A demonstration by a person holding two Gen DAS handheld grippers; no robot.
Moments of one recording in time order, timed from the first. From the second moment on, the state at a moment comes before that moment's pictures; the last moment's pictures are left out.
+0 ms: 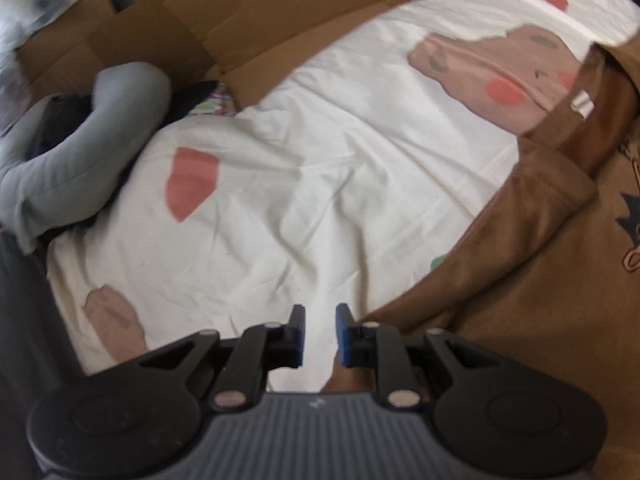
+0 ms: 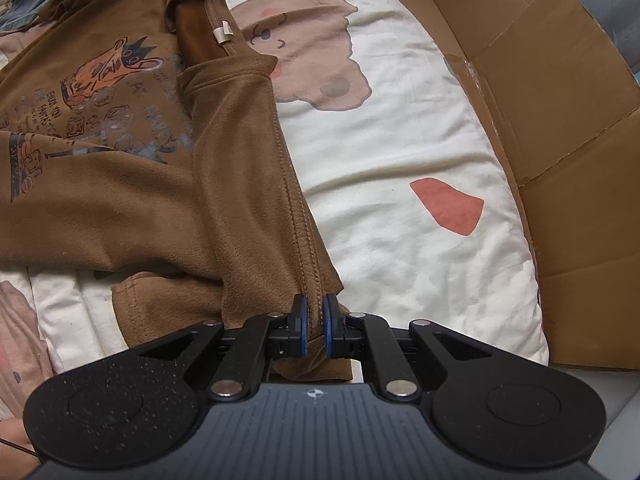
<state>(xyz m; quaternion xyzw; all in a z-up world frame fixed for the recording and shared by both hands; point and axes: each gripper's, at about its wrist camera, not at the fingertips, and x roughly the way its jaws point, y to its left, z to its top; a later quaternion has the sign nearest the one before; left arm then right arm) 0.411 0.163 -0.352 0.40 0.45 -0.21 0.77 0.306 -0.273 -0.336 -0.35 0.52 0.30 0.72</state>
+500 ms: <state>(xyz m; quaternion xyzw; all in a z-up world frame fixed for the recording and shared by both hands) 0.401 0.166 -0.370 0.41 0.48 -0.27 0.73 0.321 -0.276 -0.343 -0.35 0.53 0.30 0.71</state>
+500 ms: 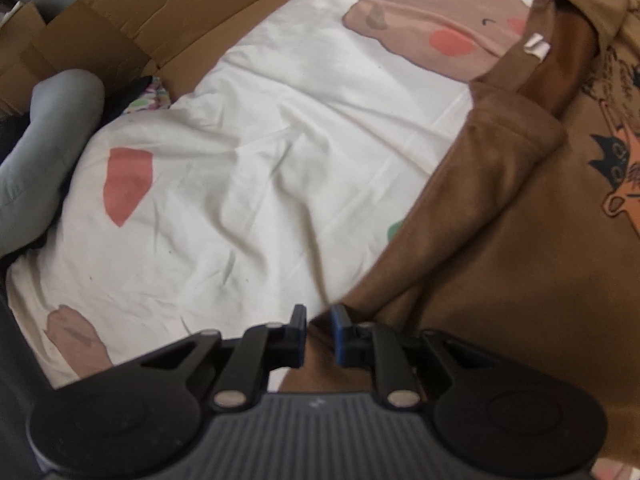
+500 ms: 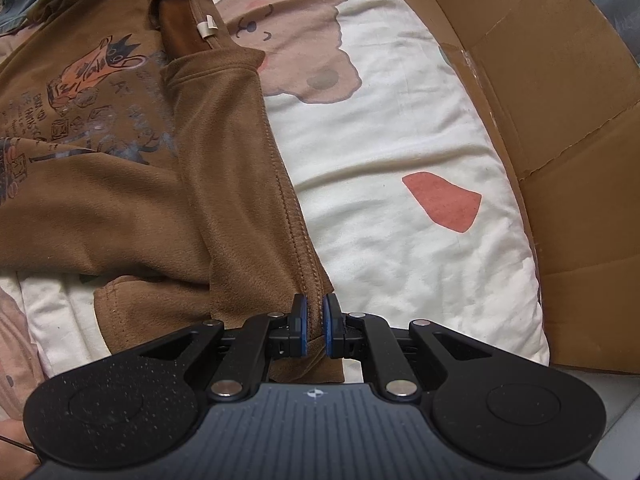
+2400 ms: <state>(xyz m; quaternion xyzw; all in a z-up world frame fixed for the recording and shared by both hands) 0.420 0.167 -0.352 0.45 0.33 -0.03 0.83 0.434 -0.254 -0.357 -0.41 0.41 0.13 0.80</state>
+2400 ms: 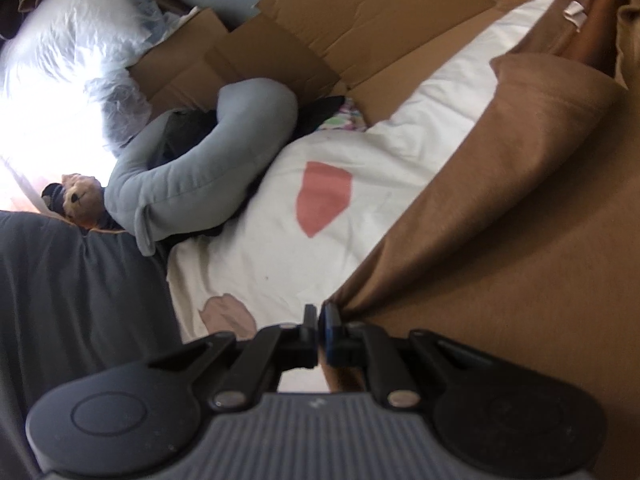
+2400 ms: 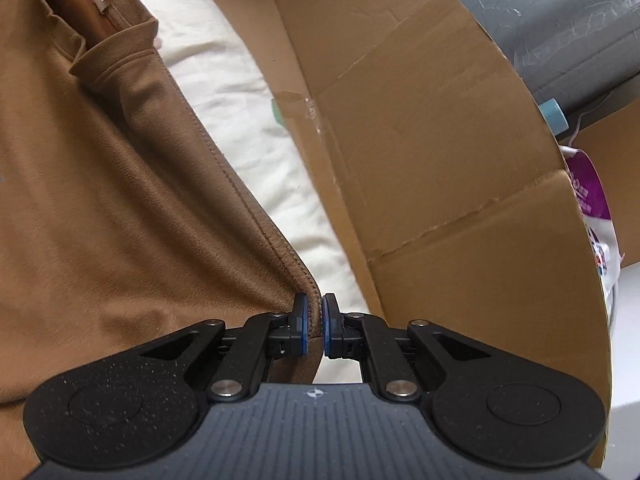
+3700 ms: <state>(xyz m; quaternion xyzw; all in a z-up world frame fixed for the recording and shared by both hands) 0.504 0.148 -0.405 0.47 0.37 0.05 0.80 0.547 -0.210 -0.420 -0.41 0.42 0.07 0.80</state>
